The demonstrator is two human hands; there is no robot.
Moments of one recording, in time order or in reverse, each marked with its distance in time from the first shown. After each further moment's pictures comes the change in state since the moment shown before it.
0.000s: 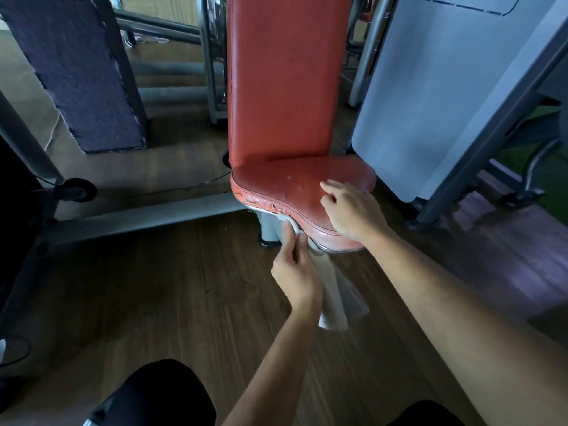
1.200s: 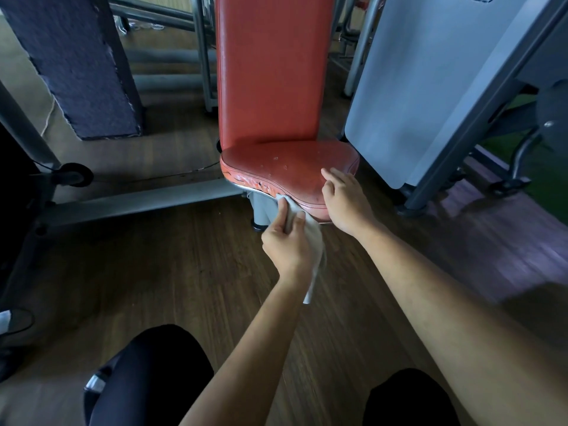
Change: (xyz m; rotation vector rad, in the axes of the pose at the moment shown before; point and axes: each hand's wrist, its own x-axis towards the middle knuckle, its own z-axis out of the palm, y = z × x) left_hand -0.024 0.024 0.005 -0.157 -0.018 -0.090; right_hand -0.045 0.016 -0.008 0.143 0.076 -0.032
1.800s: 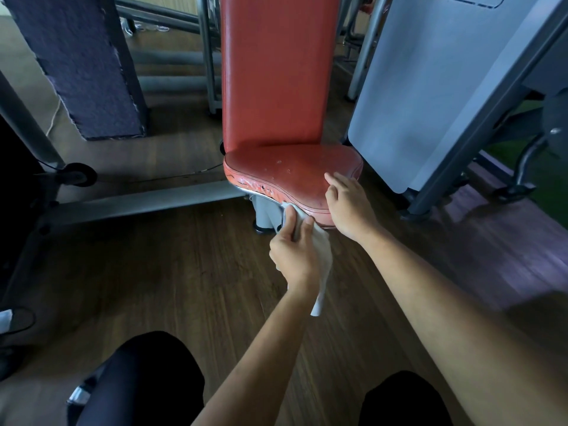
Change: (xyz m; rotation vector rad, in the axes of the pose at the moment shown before) left_hand -0.011 -0.006 0.004 0.020 -0.011 -0.046; right_hand 0.005 0.007 0.006 -0.026 -0.007 -0.041
